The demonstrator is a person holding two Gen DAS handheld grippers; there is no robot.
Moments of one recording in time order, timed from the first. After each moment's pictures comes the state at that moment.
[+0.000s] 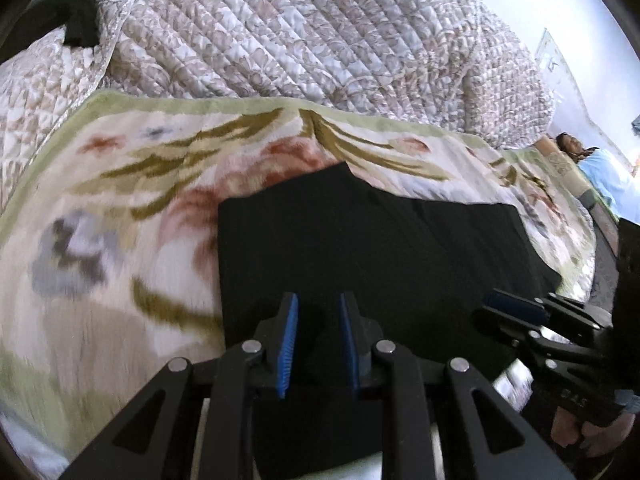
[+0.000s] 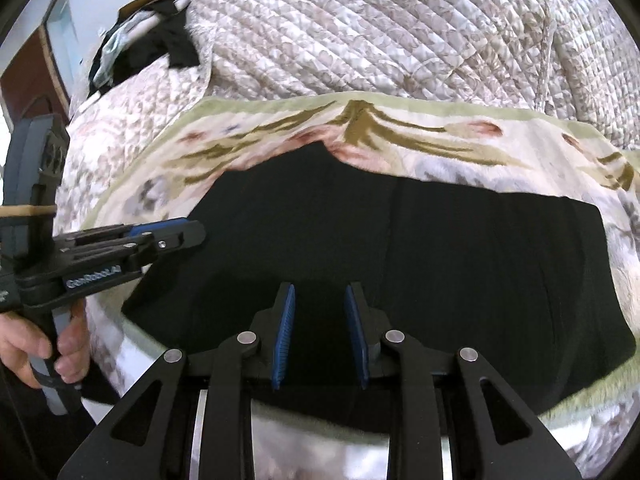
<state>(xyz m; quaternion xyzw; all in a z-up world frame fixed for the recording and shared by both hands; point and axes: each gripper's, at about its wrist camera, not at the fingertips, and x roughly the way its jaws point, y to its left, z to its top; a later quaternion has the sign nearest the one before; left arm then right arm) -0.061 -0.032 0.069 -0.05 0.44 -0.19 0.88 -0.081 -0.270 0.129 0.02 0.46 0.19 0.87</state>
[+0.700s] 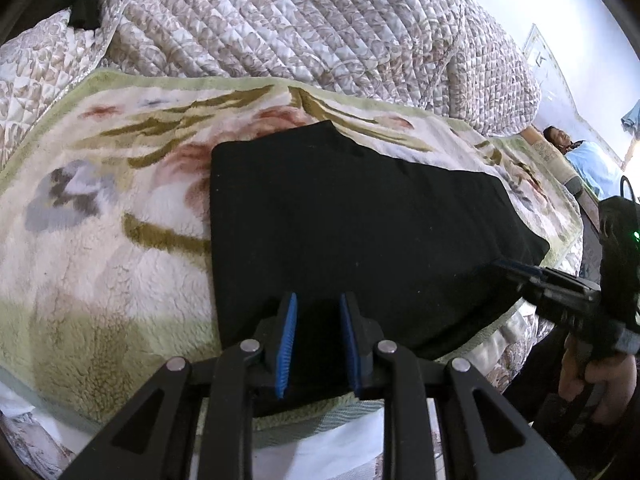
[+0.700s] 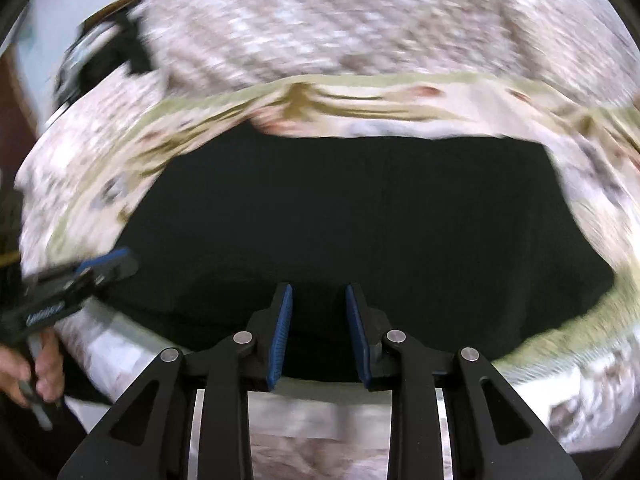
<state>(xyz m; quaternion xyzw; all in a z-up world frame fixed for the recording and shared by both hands) -0.095 -0.030 0.048 -0.05 0.44 -0.20 0.87 -0.097 -0.330 0.109 0.07 0.48 0.10 0.87</state>
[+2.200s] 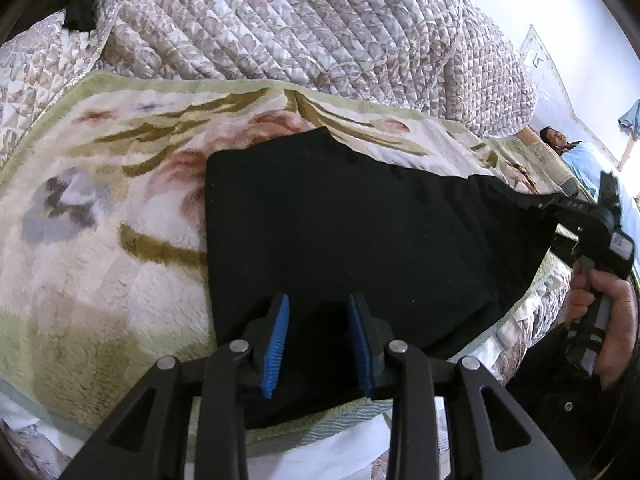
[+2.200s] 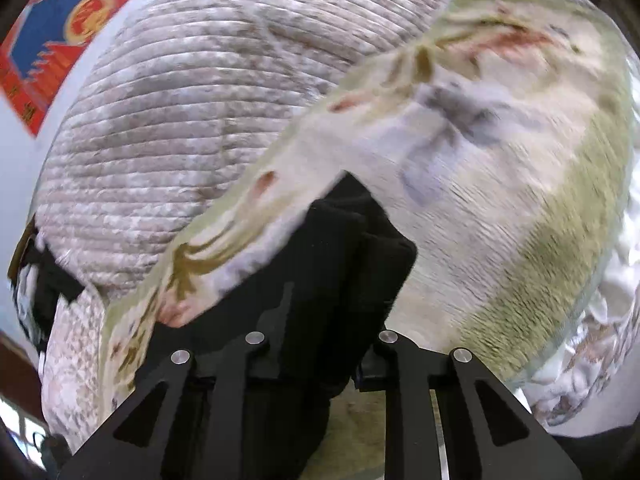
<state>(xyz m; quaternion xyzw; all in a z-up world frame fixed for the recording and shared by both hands) -0.091 -0.035 0.056 -0.06 0.44 -0.21 0.87 -0.073 -0.449 0.132 0.33 0.39 -0.07 0.86</state>
